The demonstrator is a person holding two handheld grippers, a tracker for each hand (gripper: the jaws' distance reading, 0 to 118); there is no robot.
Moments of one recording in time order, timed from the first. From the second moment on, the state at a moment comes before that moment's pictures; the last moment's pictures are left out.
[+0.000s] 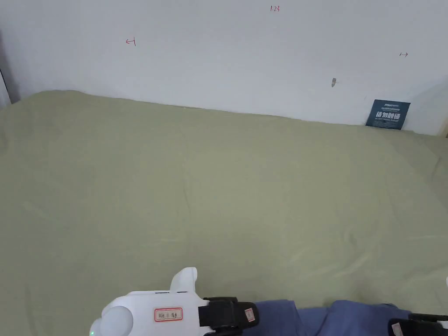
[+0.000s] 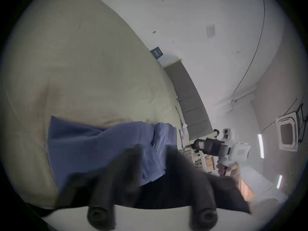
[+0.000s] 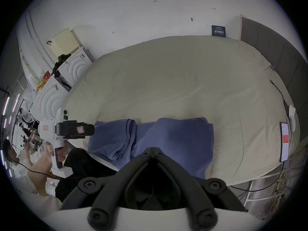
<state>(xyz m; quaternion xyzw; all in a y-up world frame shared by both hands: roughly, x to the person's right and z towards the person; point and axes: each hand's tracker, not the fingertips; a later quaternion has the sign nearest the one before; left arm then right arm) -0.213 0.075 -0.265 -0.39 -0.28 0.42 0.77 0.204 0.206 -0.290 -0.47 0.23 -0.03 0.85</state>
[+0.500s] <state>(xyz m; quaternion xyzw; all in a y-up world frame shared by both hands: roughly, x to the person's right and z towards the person) -0.176 0.049 -0.267 -0.48 -0.27 0.34 0.76 0.197 0.201 -0.293 -0.47 0.23 -0.03 0.85</state>
